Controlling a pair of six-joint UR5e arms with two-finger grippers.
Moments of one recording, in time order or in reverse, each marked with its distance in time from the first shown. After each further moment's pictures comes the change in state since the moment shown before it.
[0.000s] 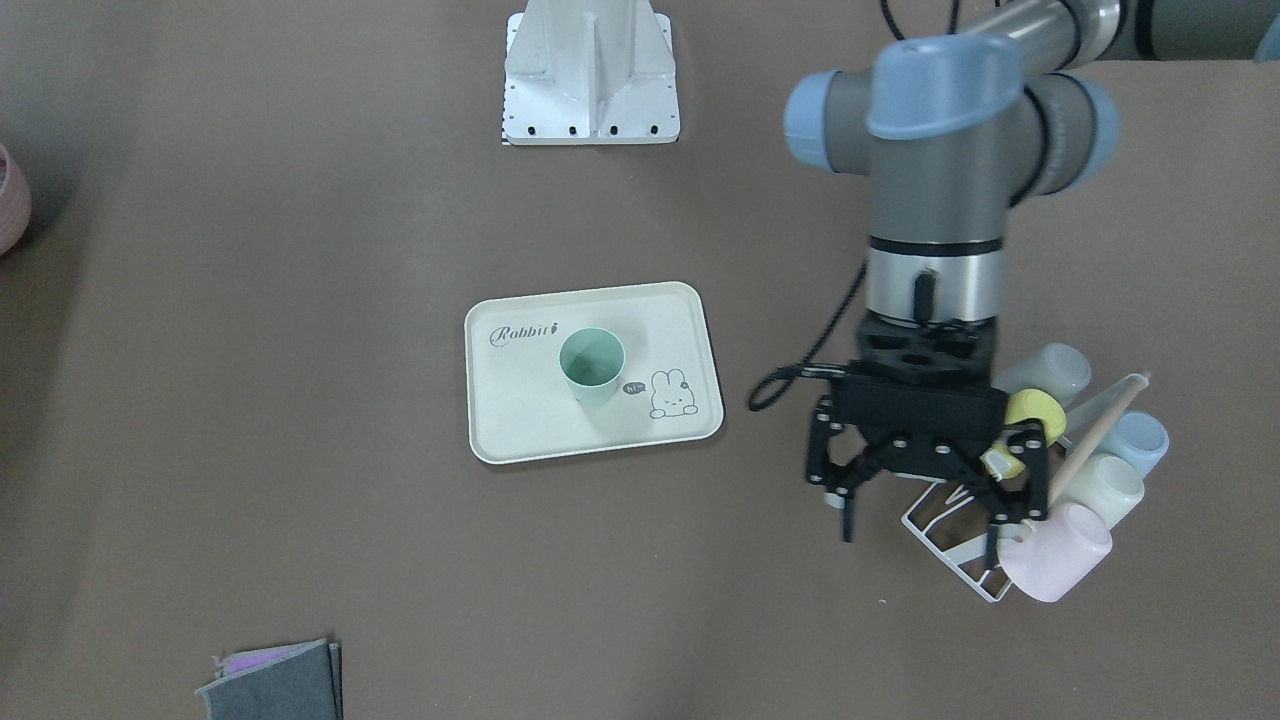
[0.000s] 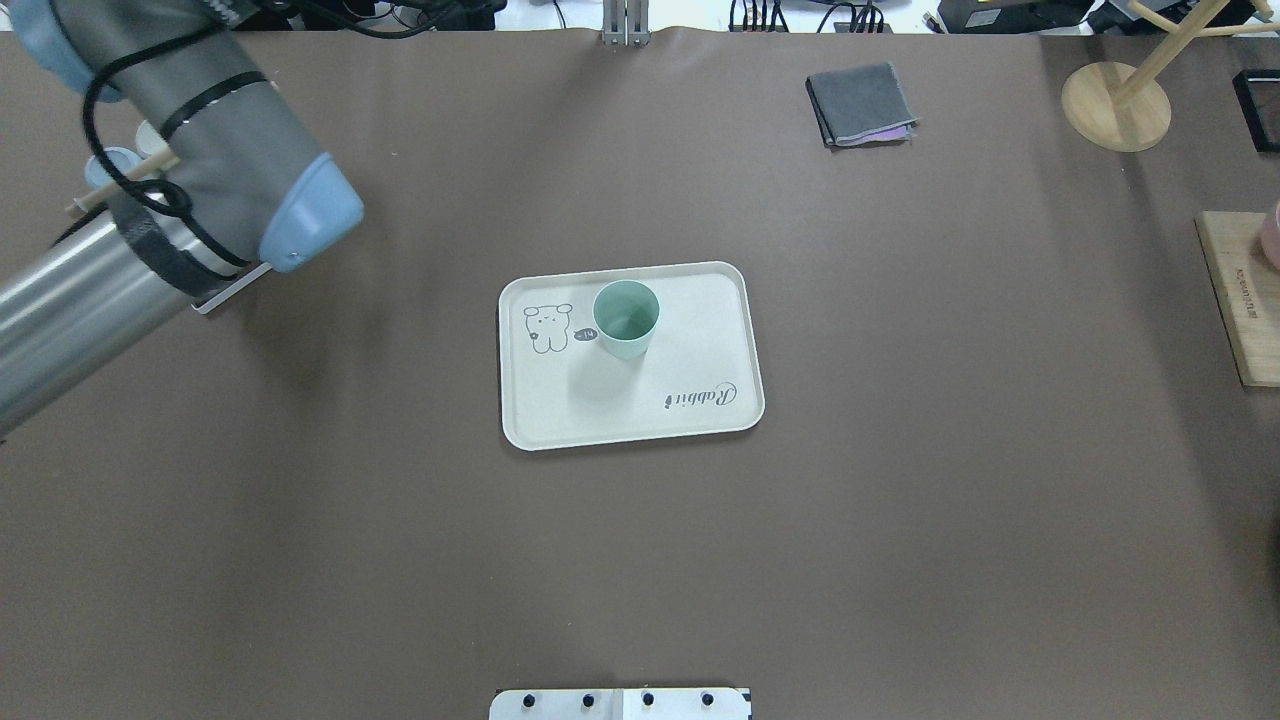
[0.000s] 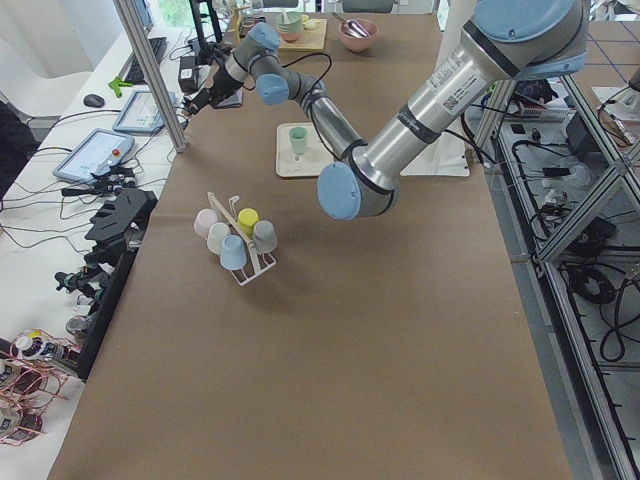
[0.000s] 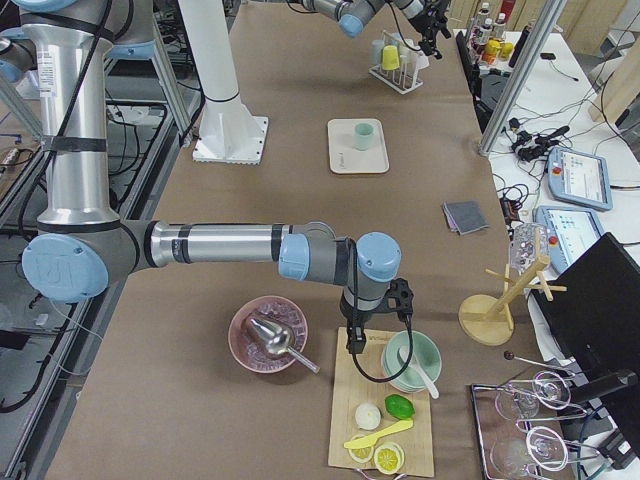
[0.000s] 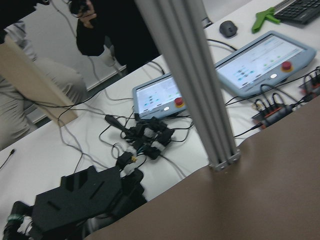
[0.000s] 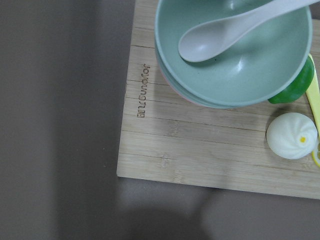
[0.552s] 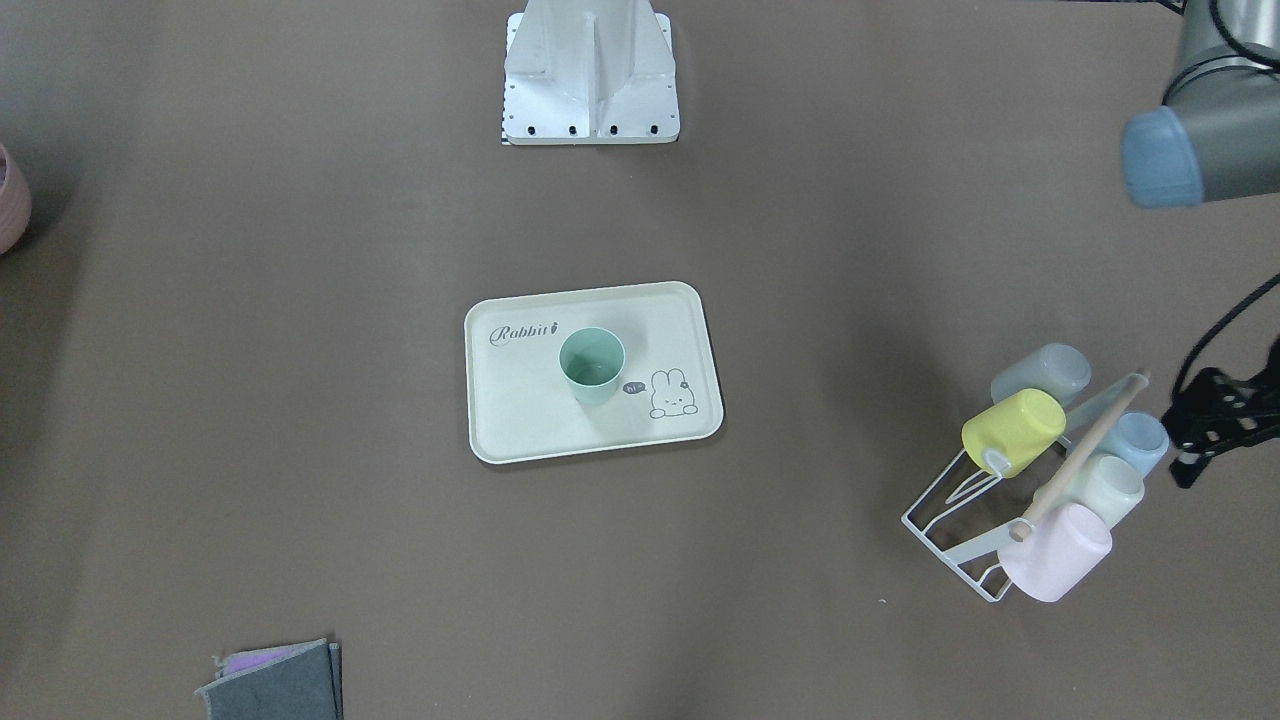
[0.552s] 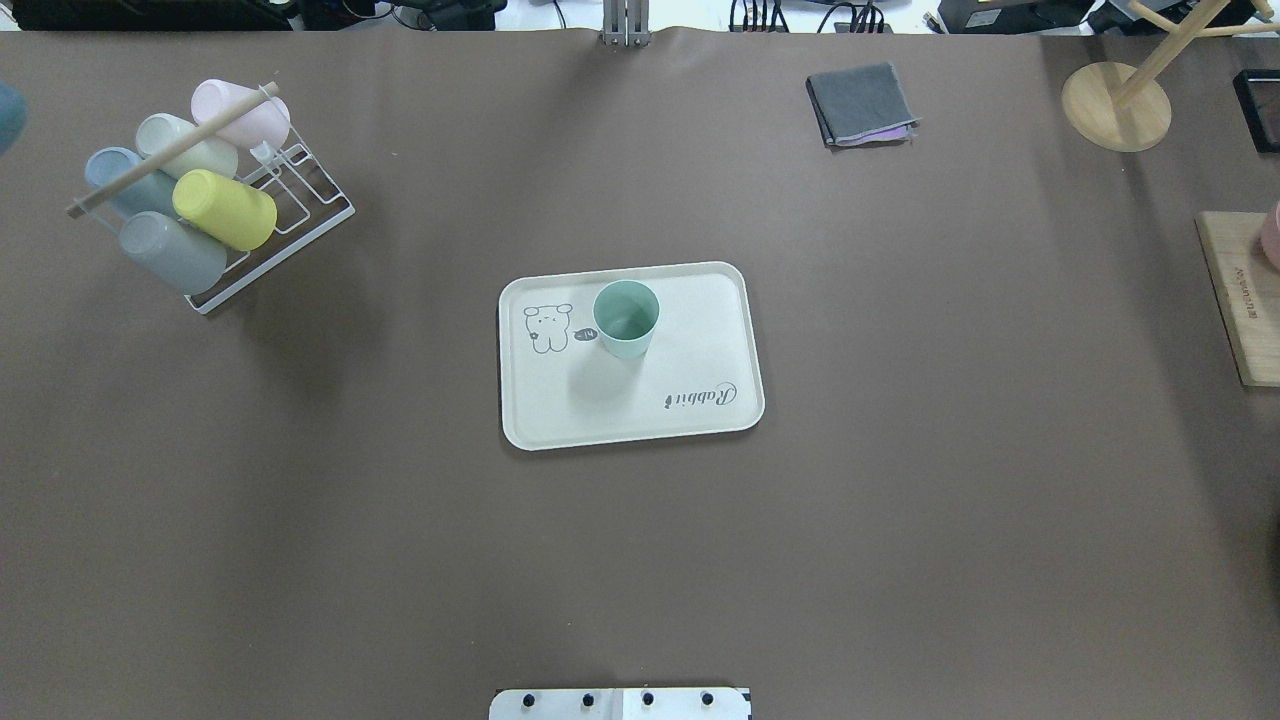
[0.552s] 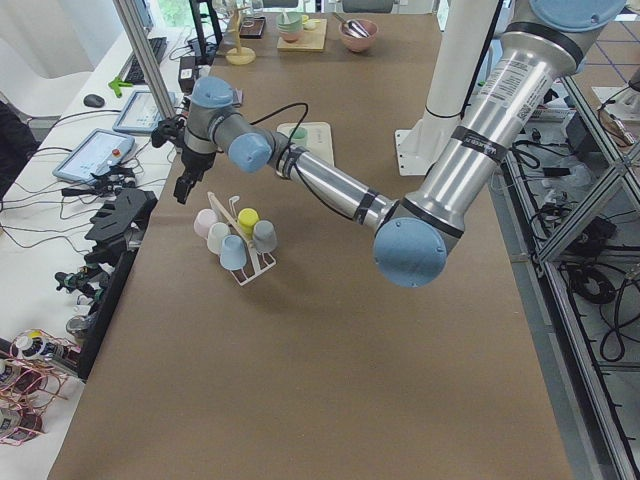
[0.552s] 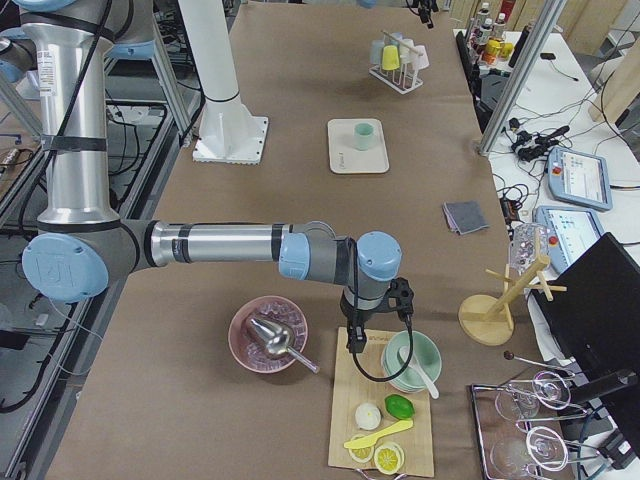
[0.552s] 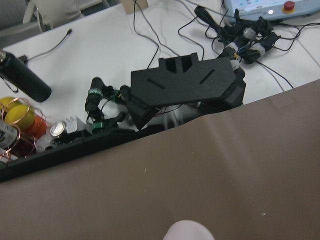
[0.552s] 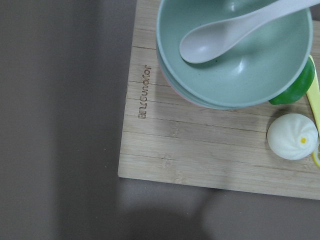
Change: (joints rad) left arm -0.338 0.276 -0.006 0.017 -0.577 0.001; right arm 0.000 0.001 0.001 0.000 0.002 0.001
